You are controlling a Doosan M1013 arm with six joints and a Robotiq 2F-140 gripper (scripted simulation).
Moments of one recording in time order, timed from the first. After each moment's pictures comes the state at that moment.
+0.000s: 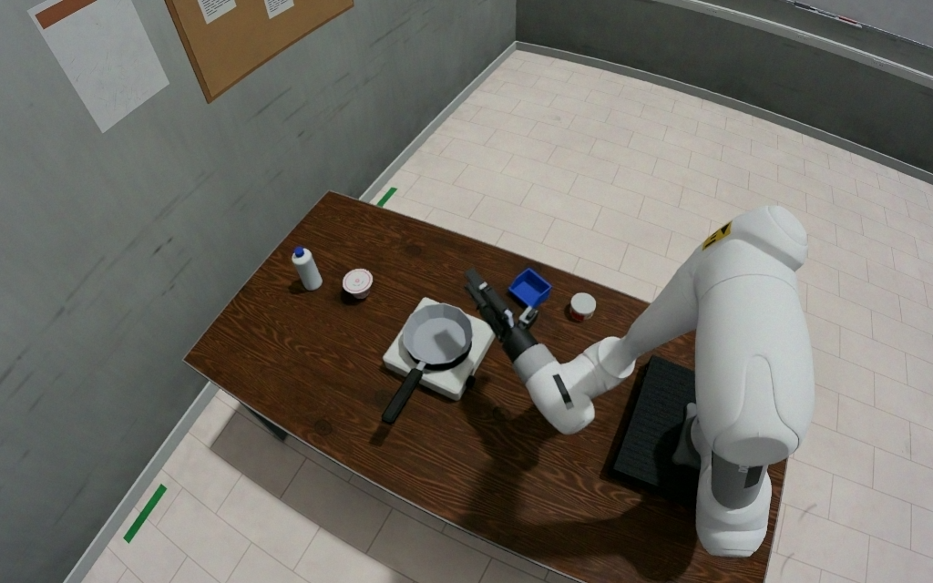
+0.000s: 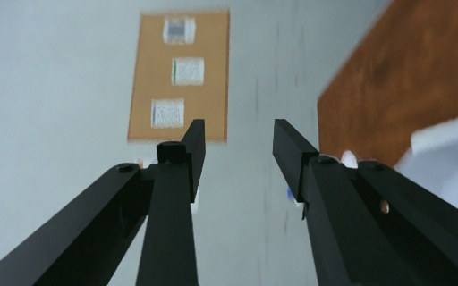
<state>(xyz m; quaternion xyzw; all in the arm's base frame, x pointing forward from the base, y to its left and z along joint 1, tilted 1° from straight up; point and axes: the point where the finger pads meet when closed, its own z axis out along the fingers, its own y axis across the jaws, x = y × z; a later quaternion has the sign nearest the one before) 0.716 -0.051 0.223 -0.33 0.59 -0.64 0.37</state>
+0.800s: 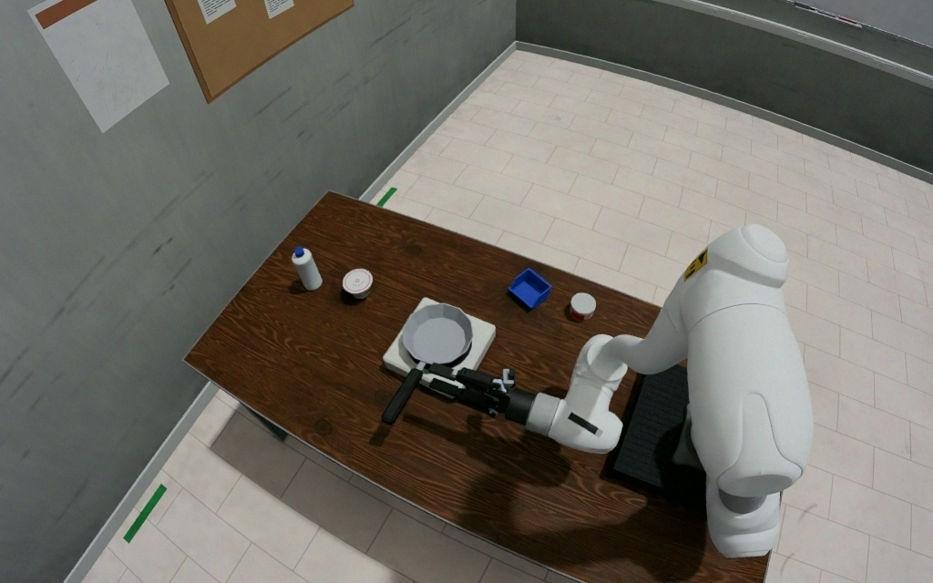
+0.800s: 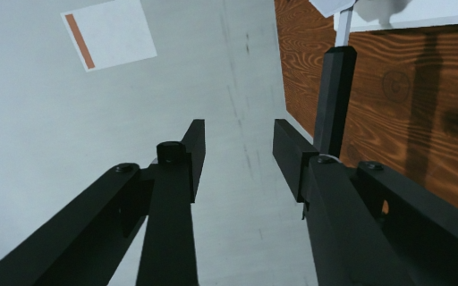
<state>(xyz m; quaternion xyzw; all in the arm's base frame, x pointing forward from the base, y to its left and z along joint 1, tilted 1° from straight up) 0.692 0.170 0.152 -0.46 0.54 -0.43 0.56</state>
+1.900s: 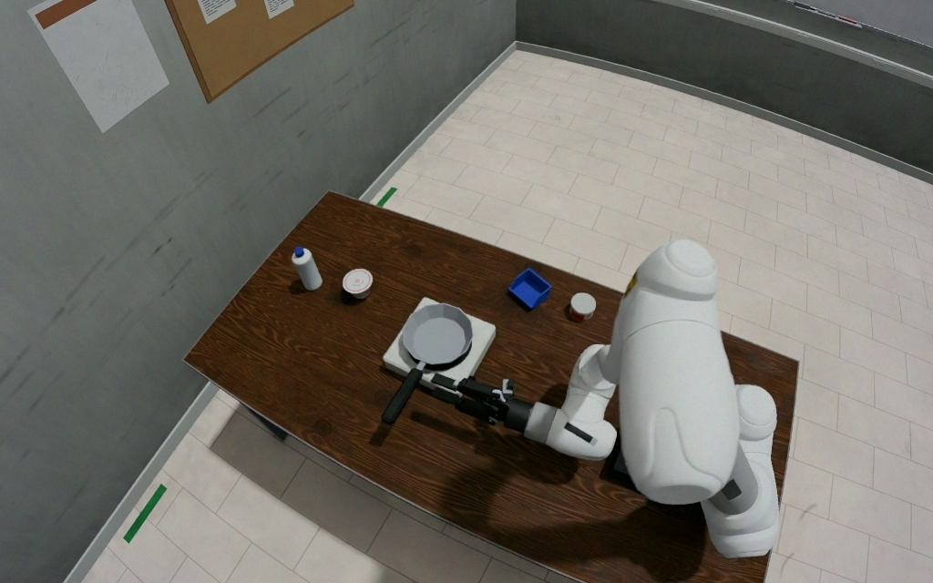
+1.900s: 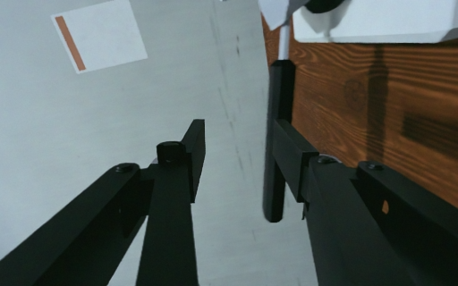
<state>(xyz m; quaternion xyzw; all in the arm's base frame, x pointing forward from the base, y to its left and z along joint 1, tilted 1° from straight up) 0.691 0.169 0.096 -0.46 0.54 -0.43 0.56</state>
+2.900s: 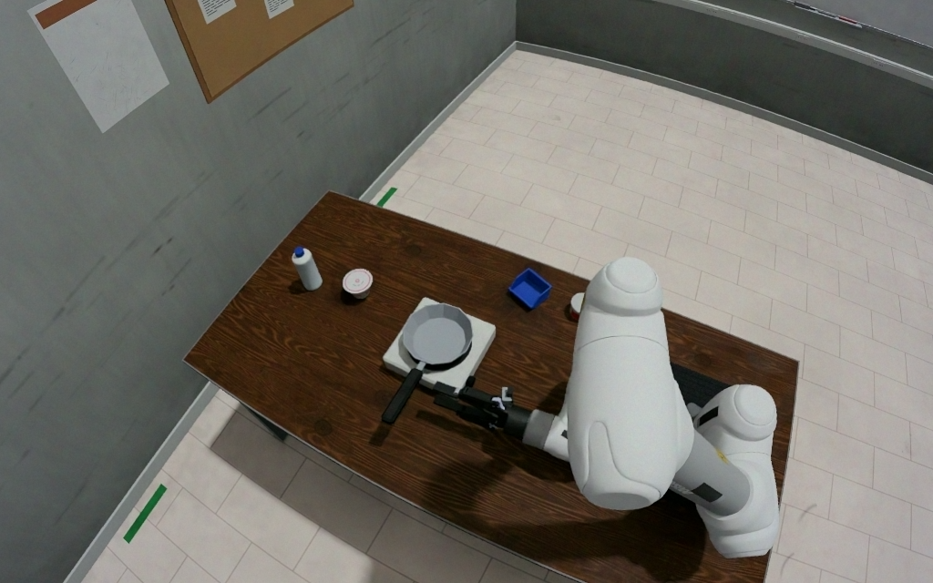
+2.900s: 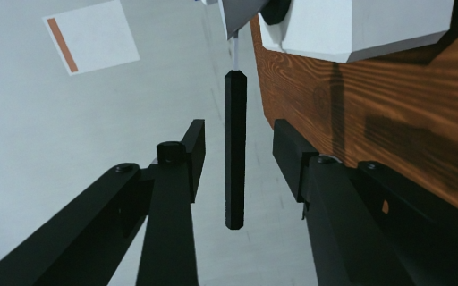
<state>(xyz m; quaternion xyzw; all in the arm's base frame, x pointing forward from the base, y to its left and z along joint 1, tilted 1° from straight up) 0.691 0.169 0.052 -0.46 0.54 -0.43 0.56</state>
